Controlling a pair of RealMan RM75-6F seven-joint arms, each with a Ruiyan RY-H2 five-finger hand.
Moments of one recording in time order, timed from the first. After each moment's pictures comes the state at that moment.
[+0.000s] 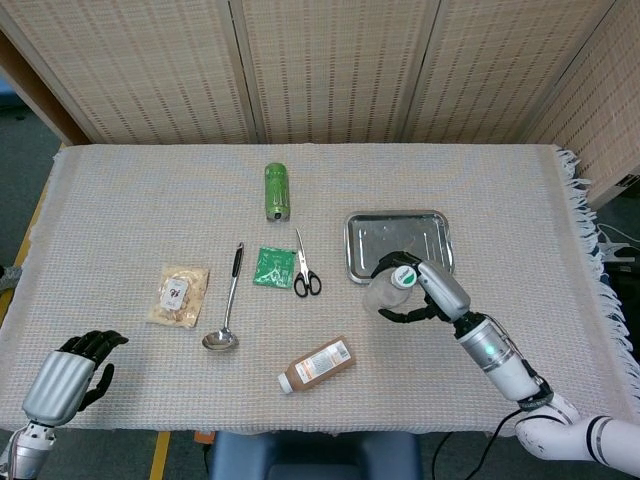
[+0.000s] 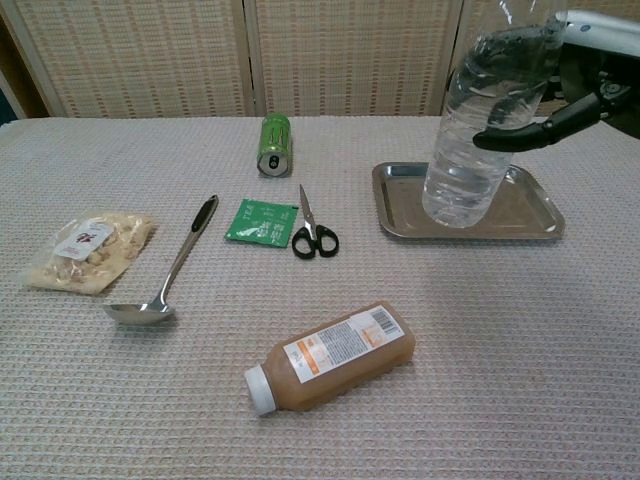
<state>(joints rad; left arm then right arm) -0.13 -1.20 0.06 -1.48 1.72 1.52 0.06 0.61 -1.33 0.10 -1.52 -1.56 1.17 0.70</state>
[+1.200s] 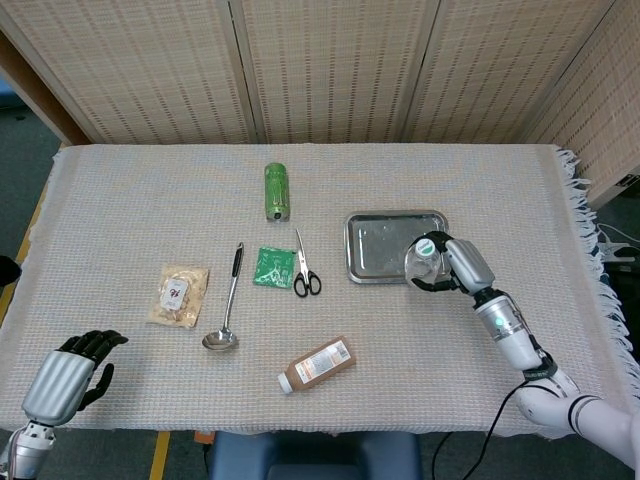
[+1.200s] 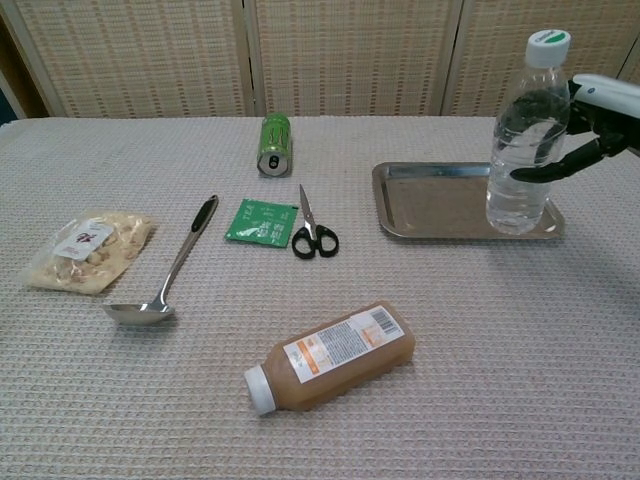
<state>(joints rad) -0.13 -1.21 0.06 -1.48 1.72 1.52 0.06 0.63 -1.50 0.11 -1.06 -1.48 1.08 0.73</state>
